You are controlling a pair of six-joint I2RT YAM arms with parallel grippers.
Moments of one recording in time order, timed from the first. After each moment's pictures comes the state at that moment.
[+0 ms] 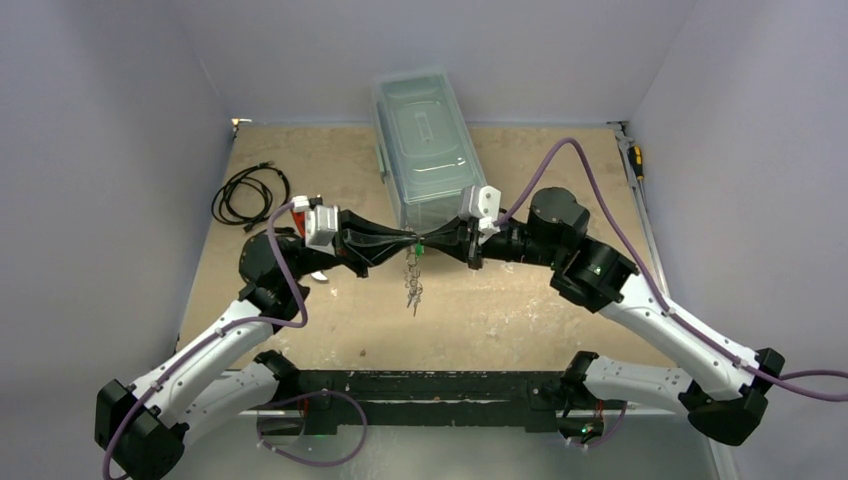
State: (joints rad) left arm -0.61 0.87 0.66 0.73 0.75 -0.32; right arm 0.89 1.02 1.16 -0.23 -0.46 -0.24
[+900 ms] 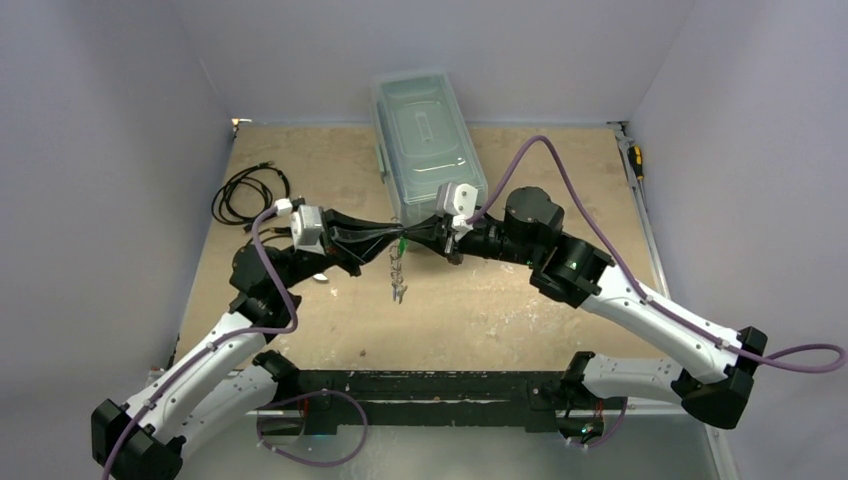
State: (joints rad) left arm -0.57 0.80 0.61 0.69 0.62 -0.33; right arm 0.96 1.11 1.18 -0.15 -0.36 -0.25
